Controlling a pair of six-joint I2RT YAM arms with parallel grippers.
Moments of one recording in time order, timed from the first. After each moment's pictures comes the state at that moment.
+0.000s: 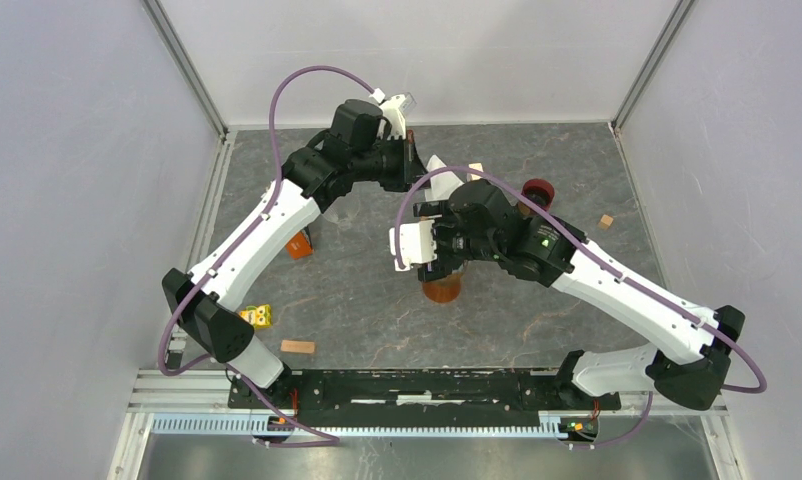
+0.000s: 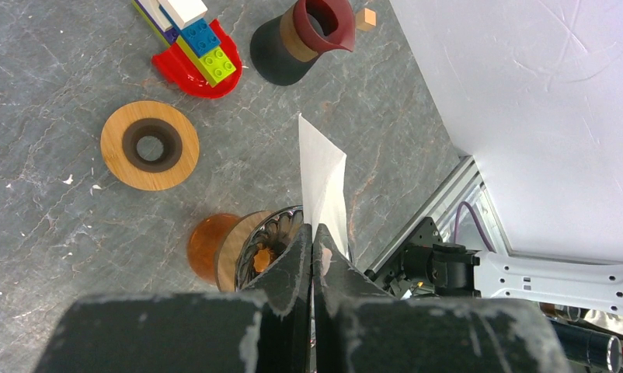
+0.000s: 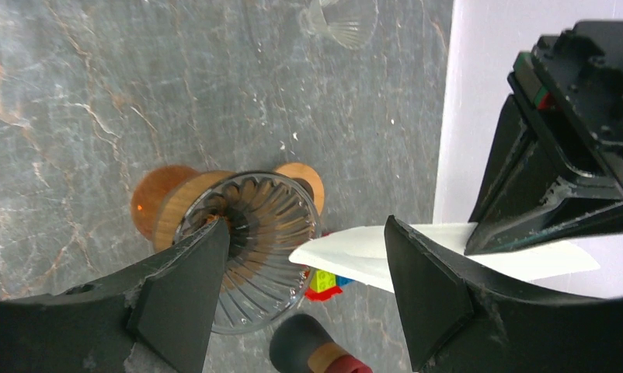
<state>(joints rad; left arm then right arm) -0.64 1.58 1.72 -0.66 0.33 -0.50 0.97 1.28 1.39 -0.74 -0.05 -0.89</state>
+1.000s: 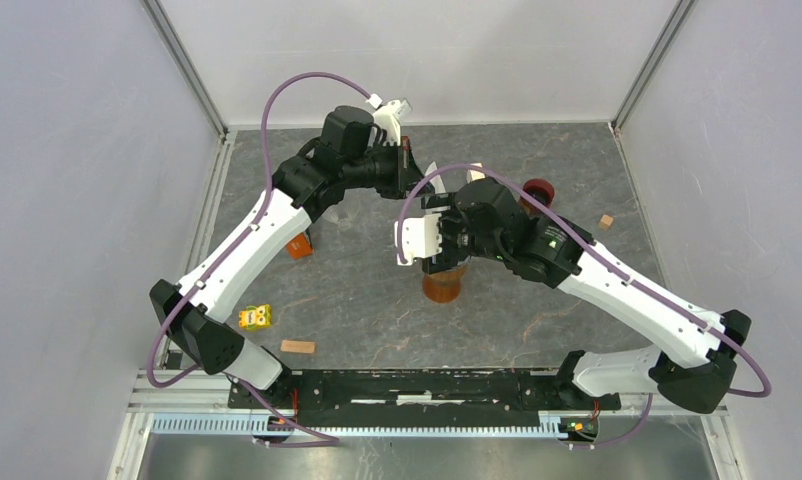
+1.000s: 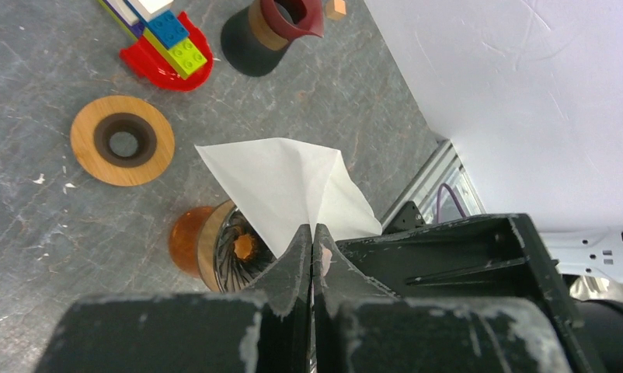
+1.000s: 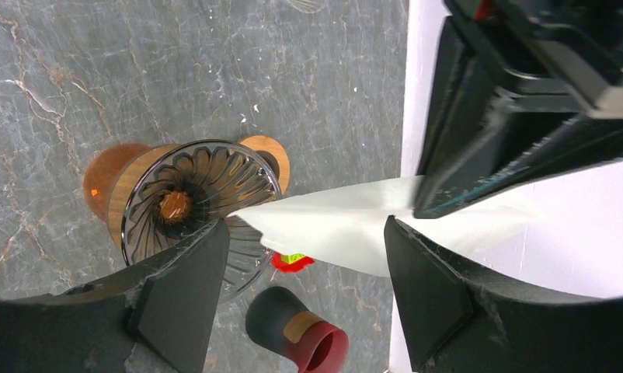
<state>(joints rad) -0.64 1.51 1.64 -0.61 0.40 -0.50 0.96 1.26 1.39 -0.73 0.07 -0.92</state>
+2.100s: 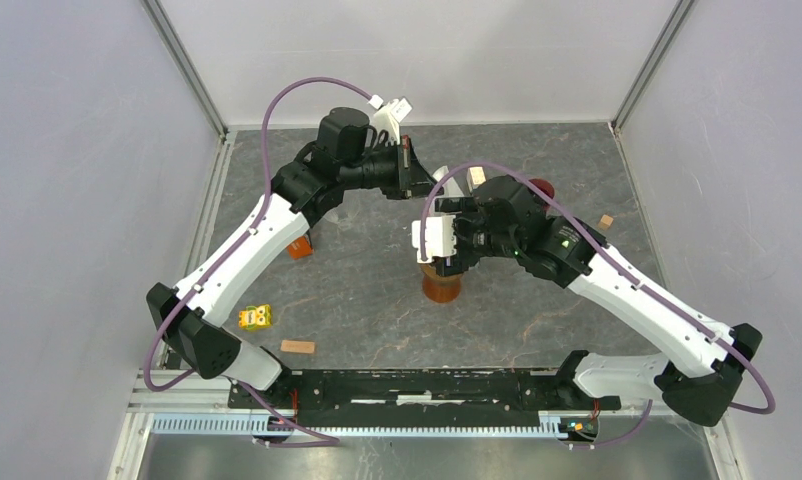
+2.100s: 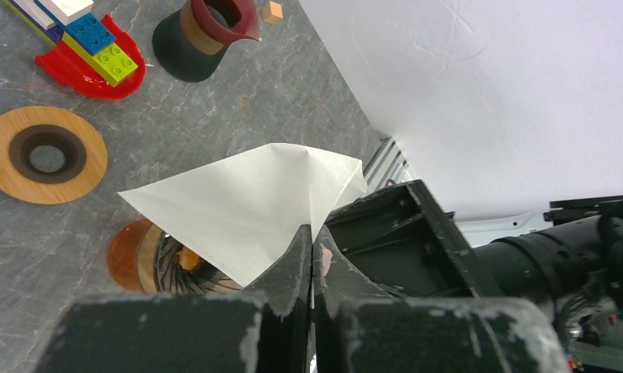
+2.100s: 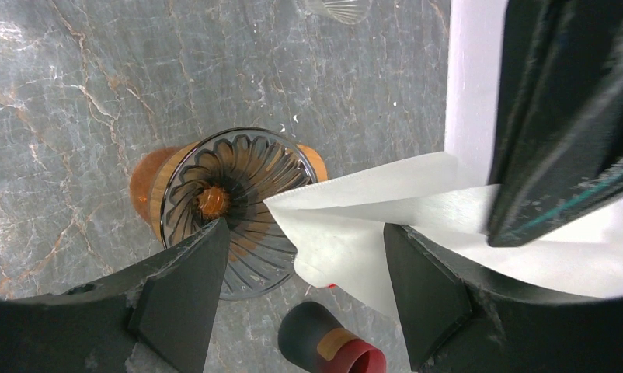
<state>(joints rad) -0.64 1.48 1.59 -0.50 0.51 -0.60 0.86 1.20 1.32 -0.74 -0.15 -0.91</state>
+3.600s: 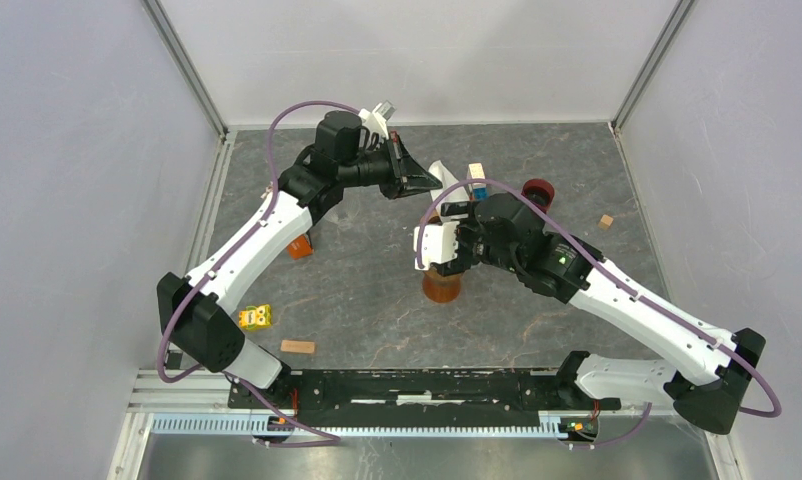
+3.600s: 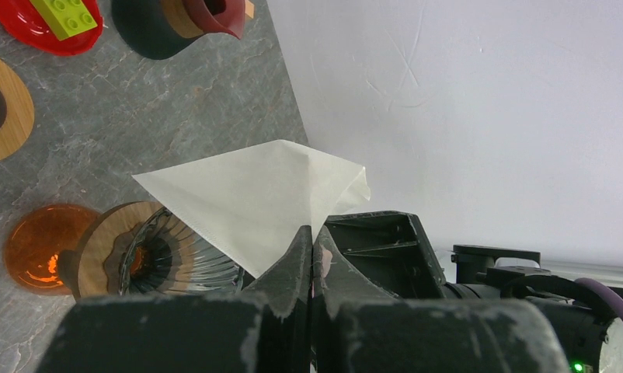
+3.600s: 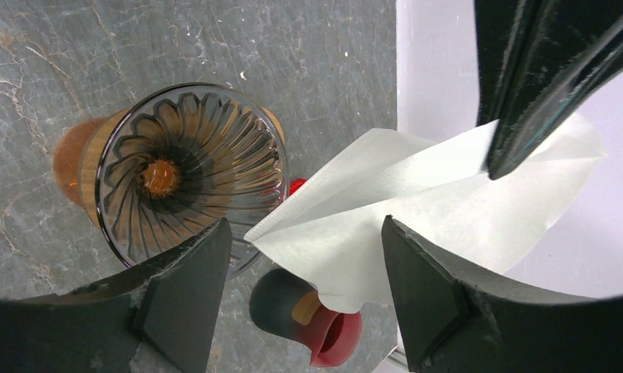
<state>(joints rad) -0.56 1.51 1.46 -0.31 0.61 -0.94 0.90 1.13 1.16 -0.58 0.09 -0.94</state>
